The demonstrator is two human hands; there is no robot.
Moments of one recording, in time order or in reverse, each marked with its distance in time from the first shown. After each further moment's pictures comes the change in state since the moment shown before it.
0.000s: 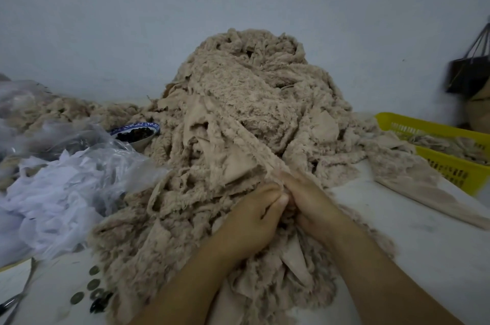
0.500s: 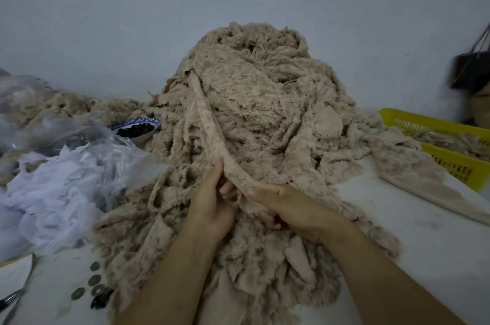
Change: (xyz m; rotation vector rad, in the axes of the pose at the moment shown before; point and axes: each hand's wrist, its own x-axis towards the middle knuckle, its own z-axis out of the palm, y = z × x) left_hand 0.008 -0.032 -0.030 -1.381 0.520 -0.566; right_hand -0.014 0.001 0.015 -0.415 -0.405 -0.015
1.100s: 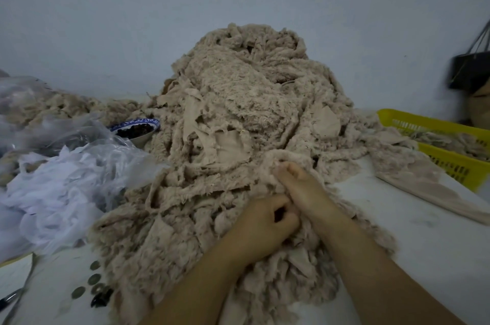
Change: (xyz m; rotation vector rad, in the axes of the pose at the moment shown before) left_hand -0.027 -0.044 0.020 1.374 -0.427 0.369; right_hand 0.008 0.007 -0.021 0.017 0.497 0.019
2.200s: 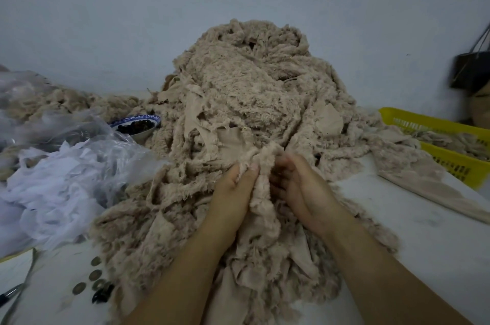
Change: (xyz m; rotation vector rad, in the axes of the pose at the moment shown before) left_hand 0.004 0.003 -0.031 -0.587 0.378 -0.158; right_hand -0.002 -0.002 0.010 0.507 -0.142 -0.033
